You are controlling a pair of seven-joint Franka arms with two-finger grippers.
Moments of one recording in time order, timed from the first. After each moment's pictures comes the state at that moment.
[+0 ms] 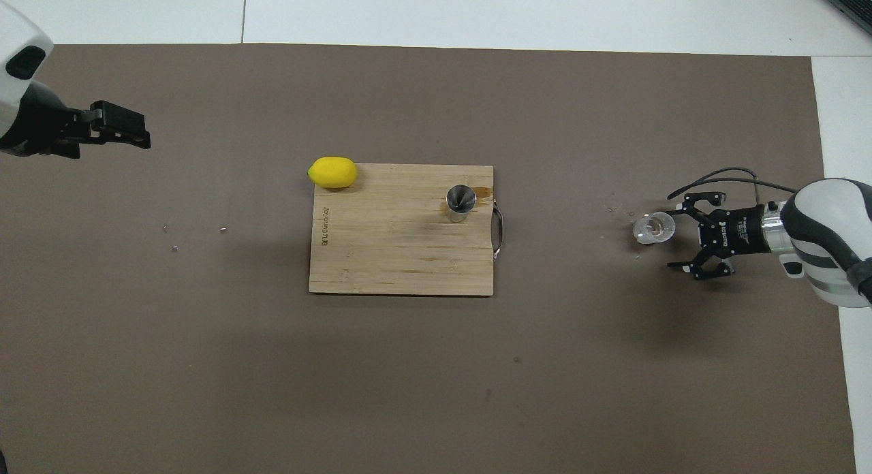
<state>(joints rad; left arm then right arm) 0.03 0.10 -0.10 -1.55 -0.04 1.75 -0.08 -0.31 0.35 0.03 -2.04 0.72 2.07 0.75</state>
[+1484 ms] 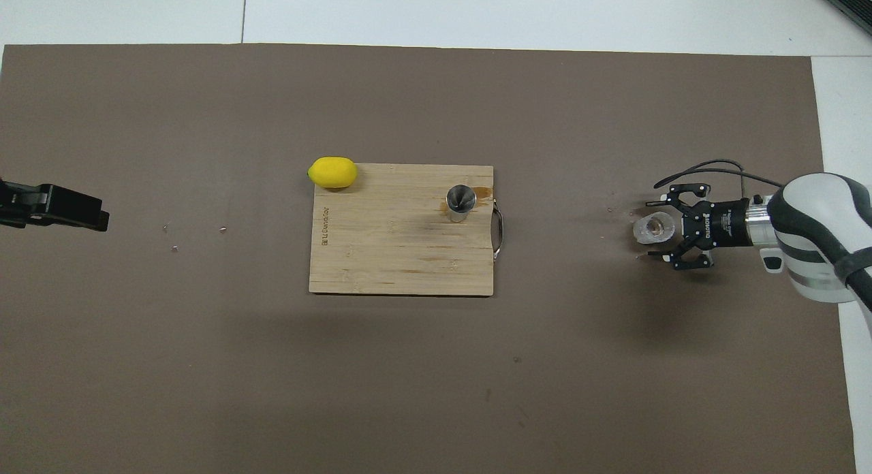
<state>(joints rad) 0.10 -0.05 -0.15 -1.57 -0.04 1.48 0.05 -0.27 0.36 0.04 -2.04 0.83 2.11 0.75</state>
